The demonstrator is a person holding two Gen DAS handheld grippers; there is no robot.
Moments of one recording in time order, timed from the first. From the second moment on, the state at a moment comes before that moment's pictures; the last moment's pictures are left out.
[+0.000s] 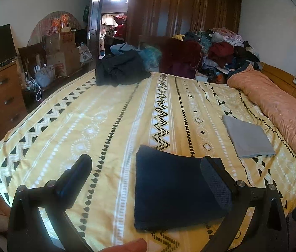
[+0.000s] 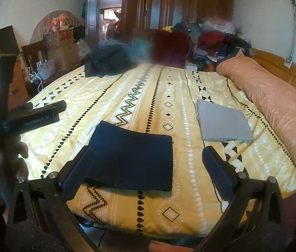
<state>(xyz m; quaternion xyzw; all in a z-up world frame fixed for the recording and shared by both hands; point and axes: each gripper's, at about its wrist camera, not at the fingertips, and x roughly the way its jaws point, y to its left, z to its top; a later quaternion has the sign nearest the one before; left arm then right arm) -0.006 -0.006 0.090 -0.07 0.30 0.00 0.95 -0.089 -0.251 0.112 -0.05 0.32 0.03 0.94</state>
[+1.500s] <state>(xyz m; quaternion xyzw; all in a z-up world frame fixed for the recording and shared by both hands) 0.007 -0.027 0.065 -0.03 0.33 -0.01 0.94 -0.087 -0.256 0.099 -0.04 0.31 0.02 0.95</state>
